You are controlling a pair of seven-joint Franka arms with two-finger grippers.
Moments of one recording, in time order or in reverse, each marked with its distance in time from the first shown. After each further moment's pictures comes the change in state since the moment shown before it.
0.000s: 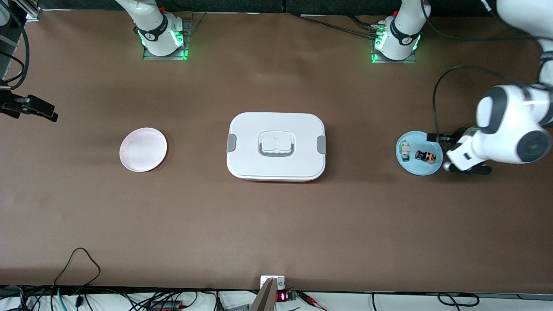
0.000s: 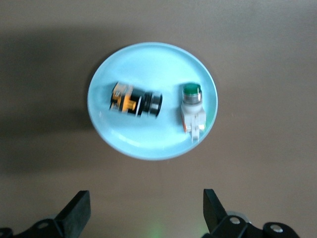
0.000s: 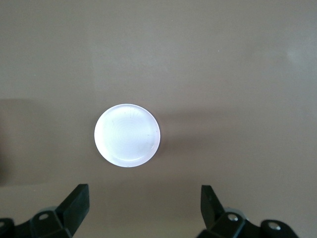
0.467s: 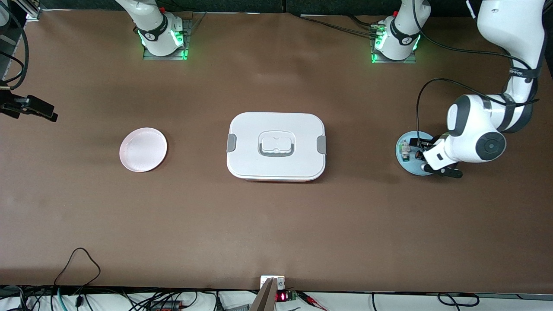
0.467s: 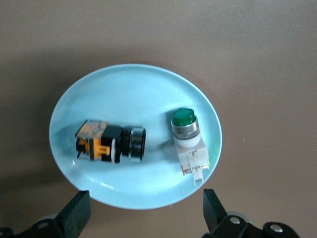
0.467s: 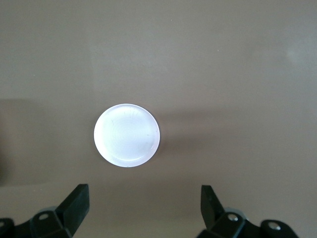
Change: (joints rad) left arm -0.021 0.033 -0.004 -0.140 0.020 0.252 0.095; right arm -0.002 0.001 0.000 0.000 0.000 0.000 0.000
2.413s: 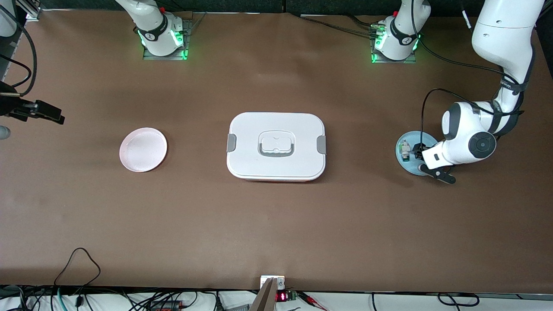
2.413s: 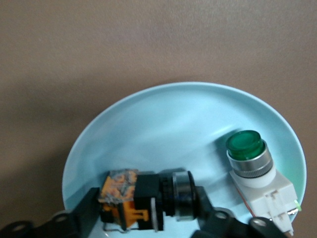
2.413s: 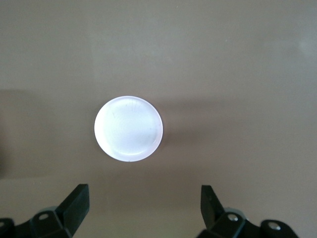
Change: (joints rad) left arm 0.006 0.091 0.057 -0.068 0.034 0.261 0.219; right arm 0.006 0.033 0.009 0.000 0.000 -0.026 0.000
